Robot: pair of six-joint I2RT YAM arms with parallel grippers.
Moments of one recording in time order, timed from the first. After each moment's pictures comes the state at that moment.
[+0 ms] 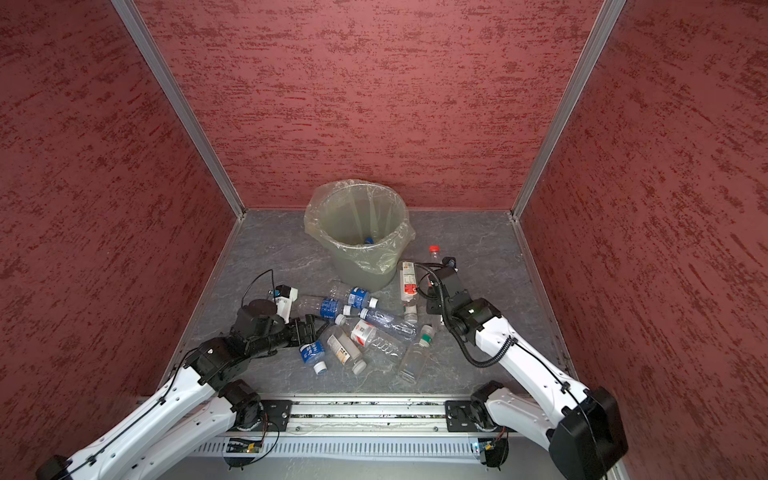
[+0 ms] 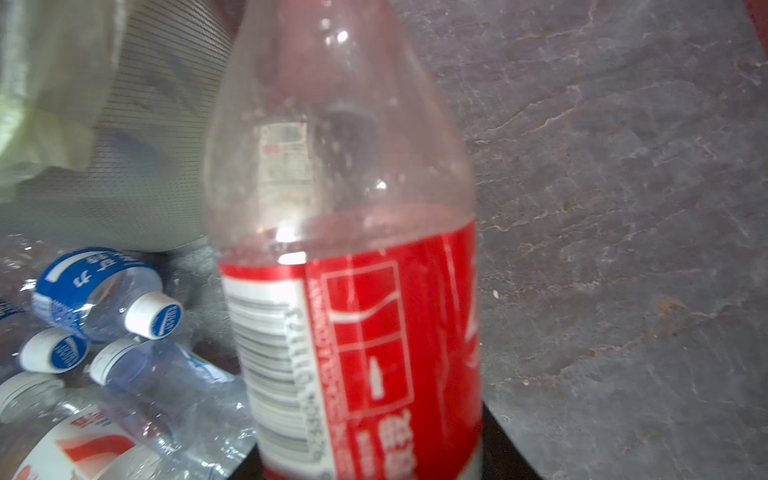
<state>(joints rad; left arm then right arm) -0.60 0.63 0.52 -0.56 0.15 -0.71 0.54 1.04 0.77 -0.56 0.27 0.49</state>
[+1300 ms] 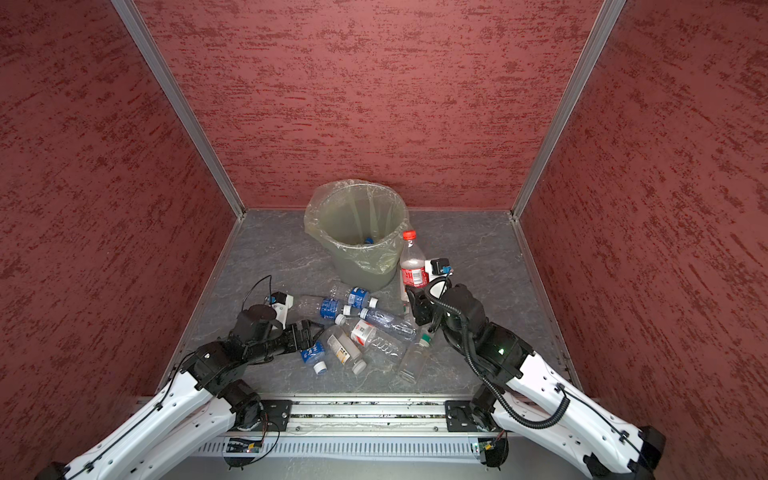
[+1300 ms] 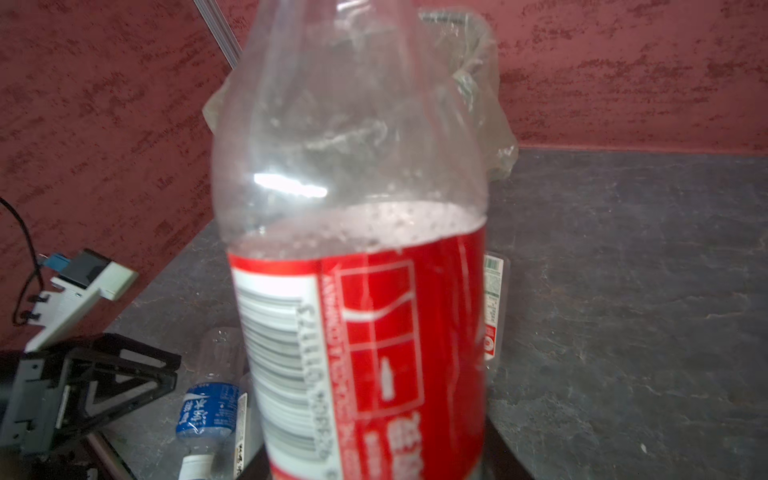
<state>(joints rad) -0.60 0.59 0.50 -0.67 0.12 -0.75 0.83 0.76 0.83 -0.39 0.26 0.39</state>
